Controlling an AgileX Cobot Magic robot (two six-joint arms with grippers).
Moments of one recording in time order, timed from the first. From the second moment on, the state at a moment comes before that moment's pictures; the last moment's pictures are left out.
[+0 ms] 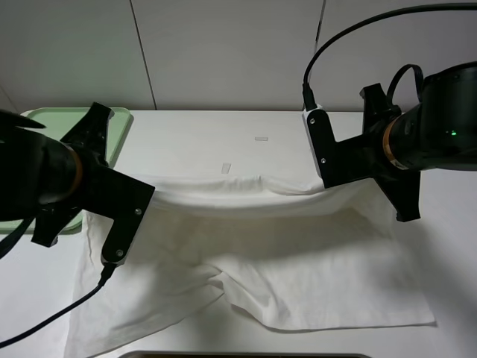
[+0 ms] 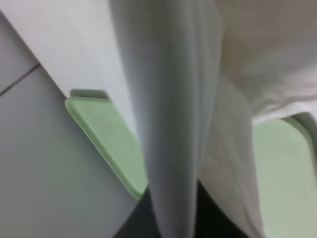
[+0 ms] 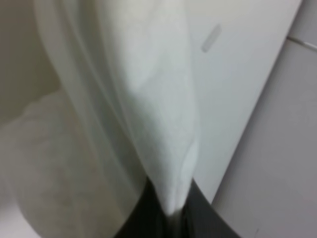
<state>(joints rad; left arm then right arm) -0.94 1.47 -0.64 1.05 0.75 0.27 0.69 1.45 -0.71 -0.98 0.66 -0.39</state>
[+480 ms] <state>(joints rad) -0.95 1.30 -0.61 0.81 0.79 0.48 0.77 1.45 -0.71 -0.83 0.72 -0.40</state>
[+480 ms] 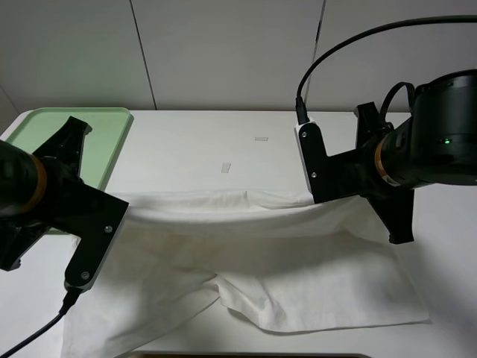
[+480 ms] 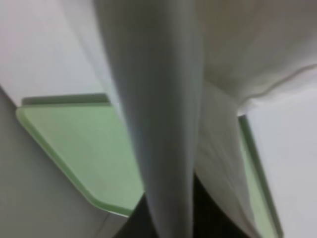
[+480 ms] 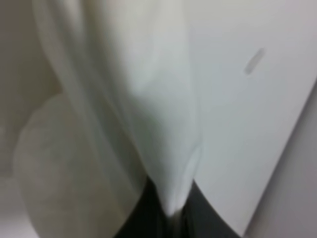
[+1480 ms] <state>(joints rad) -0.95 1.30 -0.54 0.41 0.88 0.97 0.95 1.44 -0.49 -0.61 0.68 -0.45</state>
